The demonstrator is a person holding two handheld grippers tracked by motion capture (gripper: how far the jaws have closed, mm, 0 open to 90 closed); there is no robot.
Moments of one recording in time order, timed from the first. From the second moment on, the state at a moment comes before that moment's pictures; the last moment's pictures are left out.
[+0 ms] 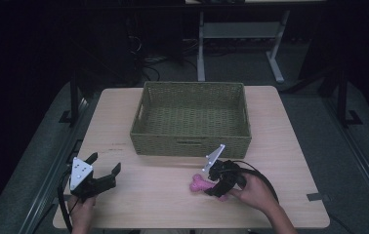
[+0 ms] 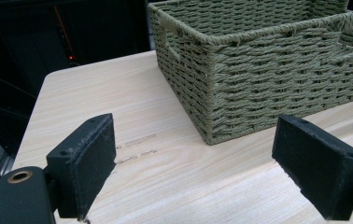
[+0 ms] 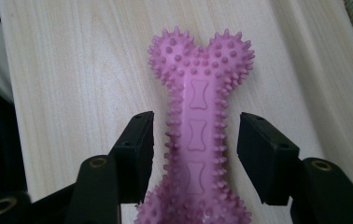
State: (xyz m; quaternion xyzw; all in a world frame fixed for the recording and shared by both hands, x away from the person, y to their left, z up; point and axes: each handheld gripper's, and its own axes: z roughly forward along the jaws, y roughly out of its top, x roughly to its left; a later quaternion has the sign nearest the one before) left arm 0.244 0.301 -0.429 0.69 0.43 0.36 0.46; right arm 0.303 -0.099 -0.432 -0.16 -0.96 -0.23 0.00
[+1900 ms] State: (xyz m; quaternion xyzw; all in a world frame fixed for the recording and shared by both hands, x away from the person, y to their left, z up) left arm 0.246 0.301 -0.429 0.69 0.43 0.36 0.46; right arm 0.336 -0.115 -0.389 -0.14 -0.95 -0.26 0.07
